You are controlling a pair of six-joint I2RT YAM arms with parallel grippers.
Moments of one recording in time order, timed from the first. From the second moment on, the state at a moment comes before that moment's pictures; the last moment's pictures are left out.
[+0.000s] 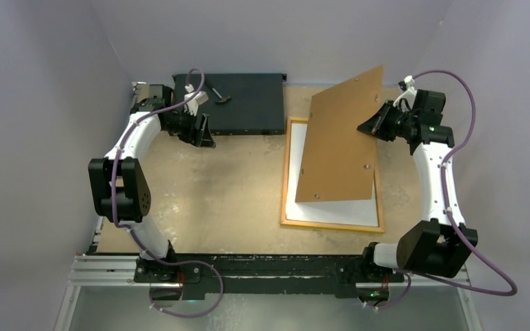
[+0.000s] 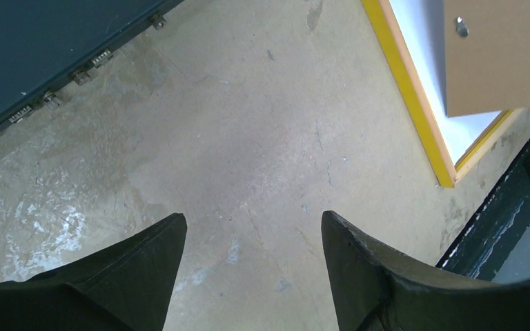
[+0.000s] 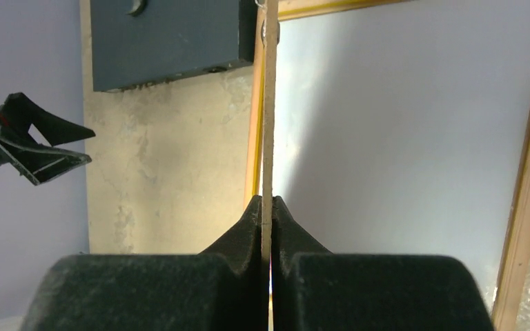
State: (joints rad) left arm 0.01 1.76 1.45 -0.79 0.74 0.34; right arm -0.20 1.31 1.29 -0.70 -0.60 0.36
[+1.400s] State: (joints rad) left arm 0.01 1.73 1.43 -0.83 0.71 0.40; right arm -0.21 1.27 1.15 -0.66 -0.73 0.34
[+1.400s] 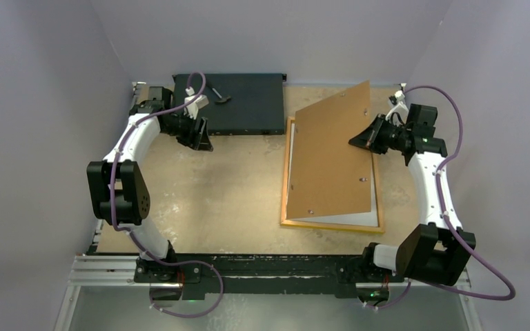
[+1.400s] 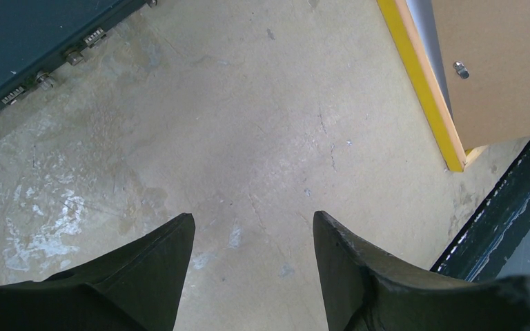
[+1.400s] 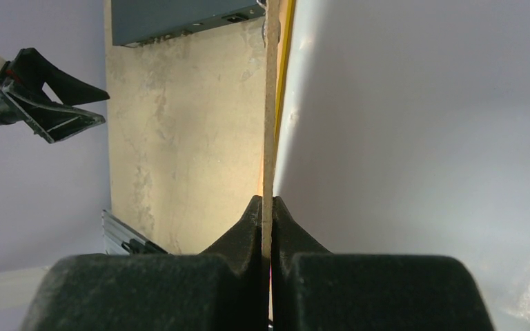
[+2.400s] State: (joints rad) left arm -0.02 1.73 1.43 -0.82 0.70 0.38; right arm -0.21 1.41 1.13 -0.62 -0.69 0.29
